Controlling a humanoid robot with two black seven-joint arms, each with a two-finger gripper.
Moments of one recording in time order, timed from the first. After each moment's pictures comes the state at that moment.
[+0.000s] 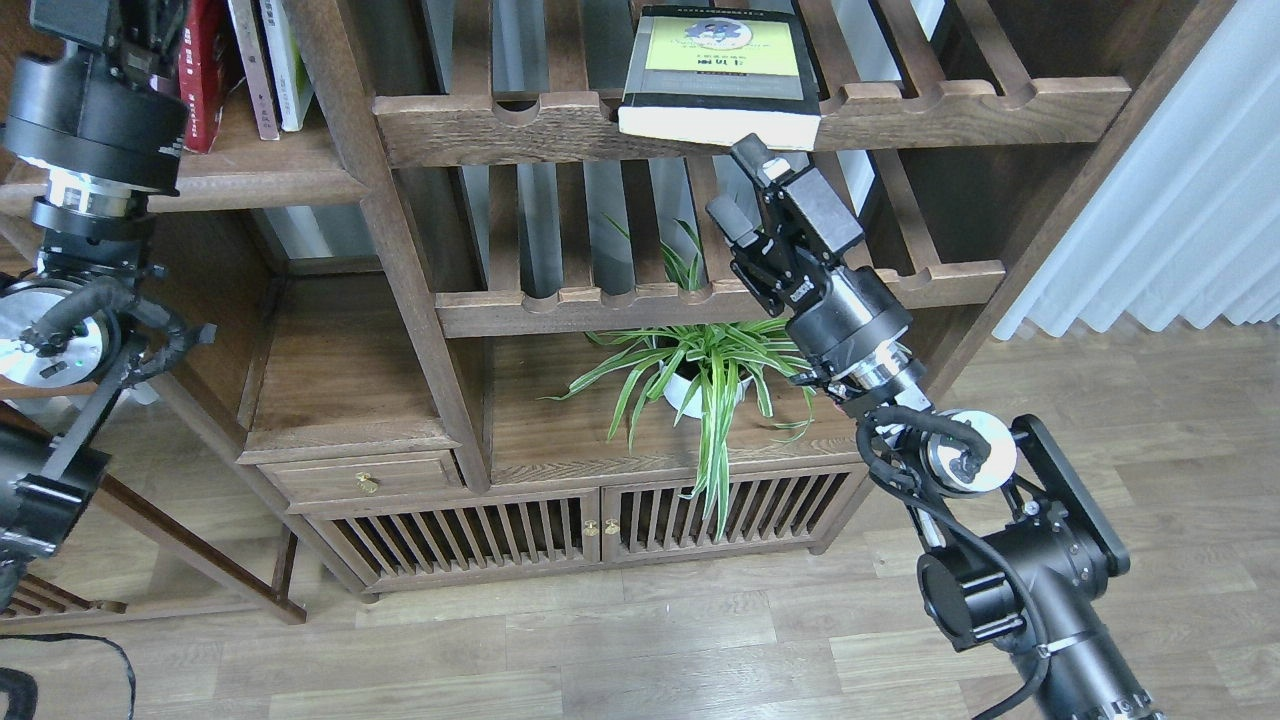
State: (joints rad) left arm -0.57 0.33 -1.21 -1.38 -0.10 -0.49 -0.21; right arm 0.29 0.01 1.32 1.36 0.22 0.33 -0.34
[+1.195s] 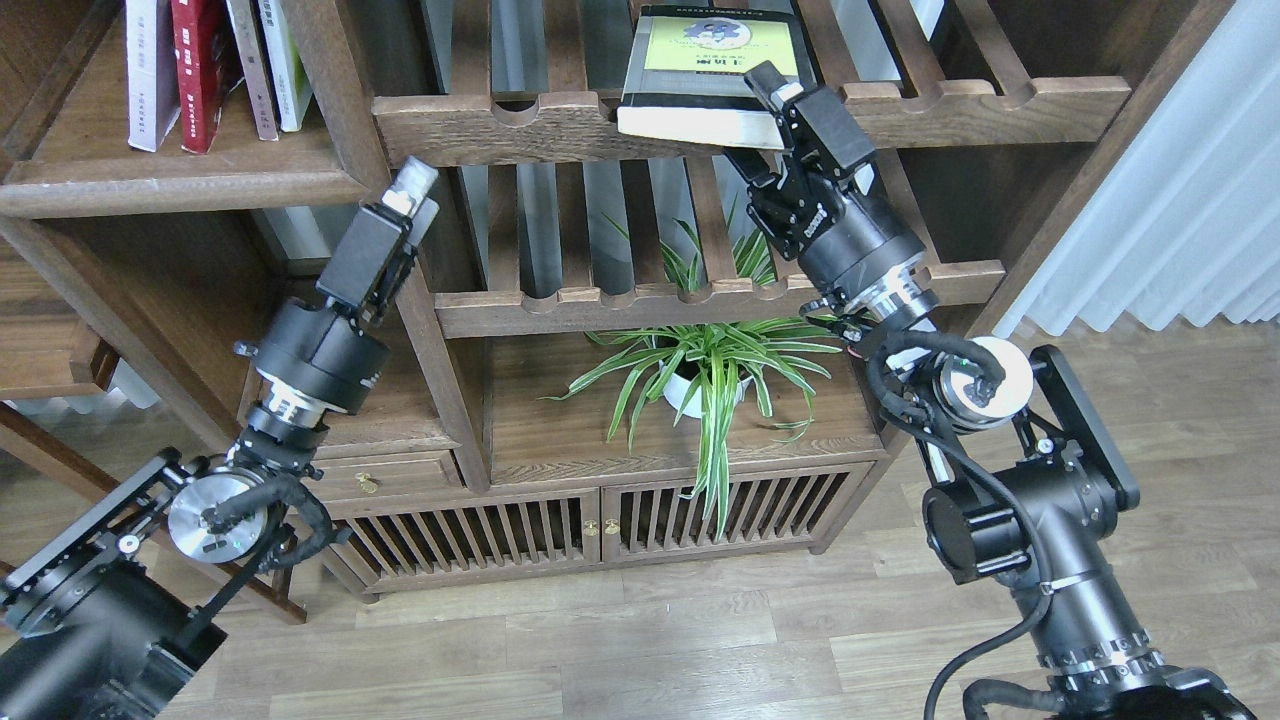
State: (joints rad) left arm -0.32 0.25 -0.95 -1.38 -0.07 -0.49 -0.20; right arm 0.43 0.02 1.38 1.33 0.21 0.12 -0.31
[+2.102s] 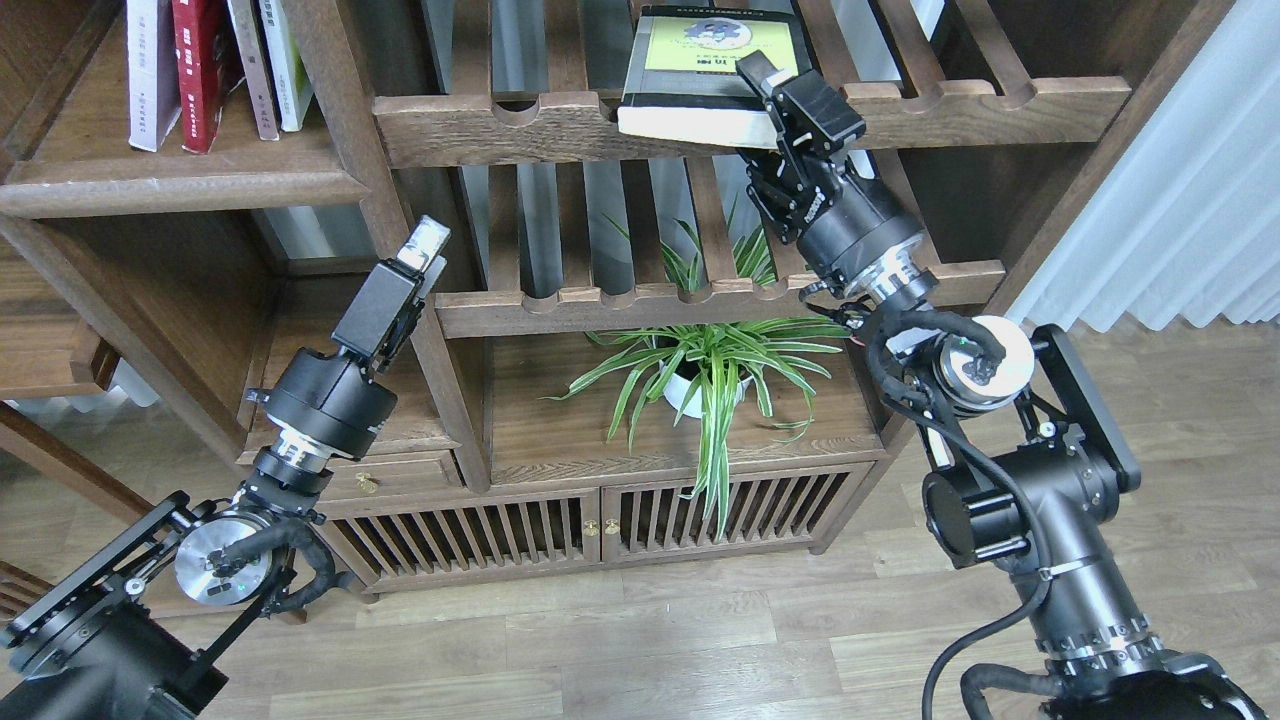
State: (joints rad) left arm -0.26 0.25 -0.95 -1.38 -0.05 -0.49 -0.20; right arm 0.46 0.02 1.38 1.32 0.19 0.08 -0.30
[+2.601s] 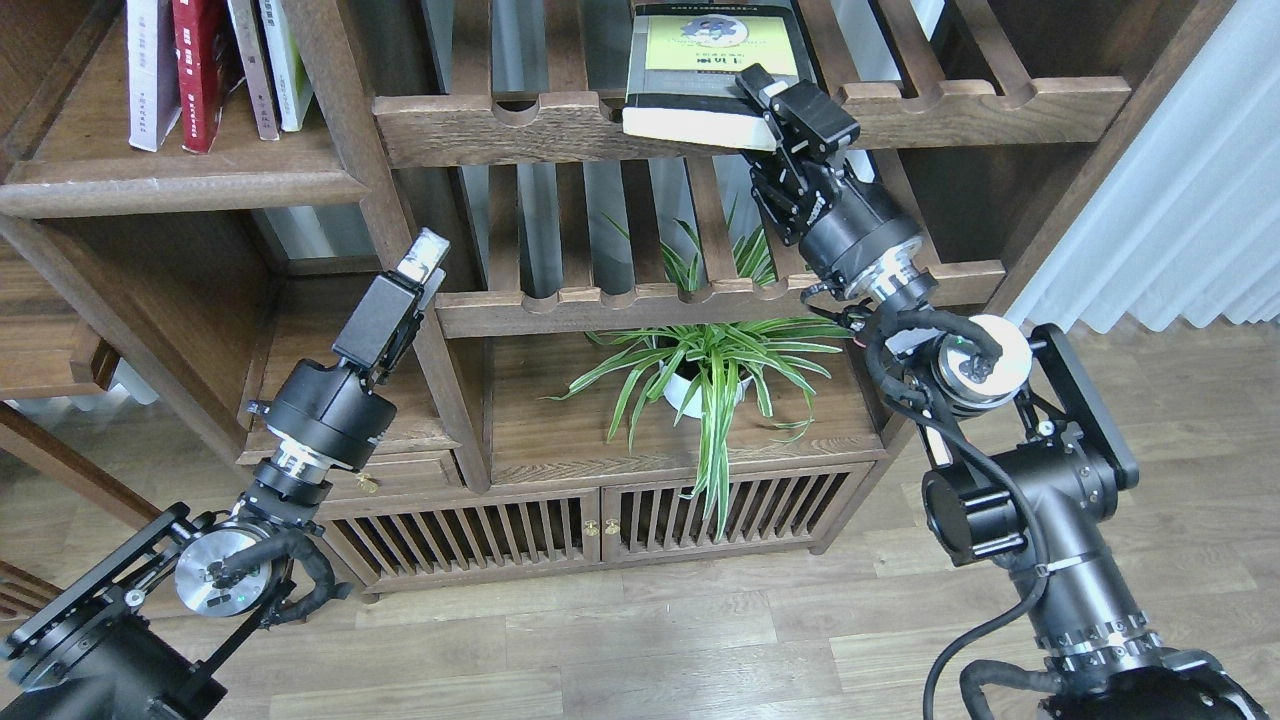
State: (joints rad) left arm -0.24 0.25 -0.95 -1.38 -0.04 -0.49 -0.20; right arm 0.46 0.02 1.39 1.30 0.17 0.07 -0.28
